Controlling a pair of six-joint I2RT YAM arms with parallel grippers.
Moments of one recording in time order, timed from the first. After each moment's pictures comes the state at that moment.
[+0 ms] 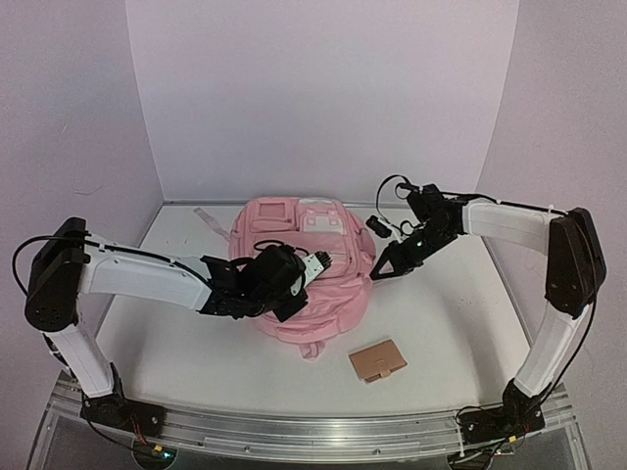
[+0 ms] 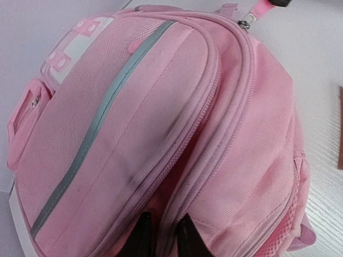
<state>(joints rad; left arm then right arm) -1.10 1.72 1.10 -0.14 -0.46 0.15 0.45 1.79 1.35 -0.72 -0.64 -0.12</state>
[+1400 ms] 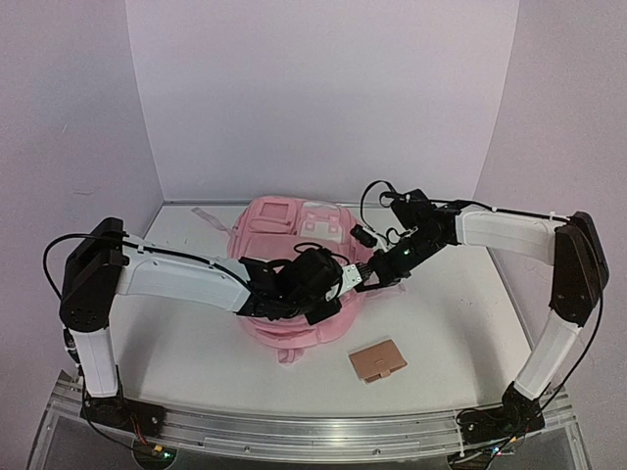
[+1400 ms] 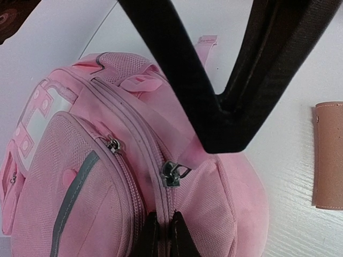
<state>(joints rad) -1.16 1.91 1.33 -0.15 -0.42 0.28 0.58 1.75 1.31 -0.68 -0.66 0.03</state>
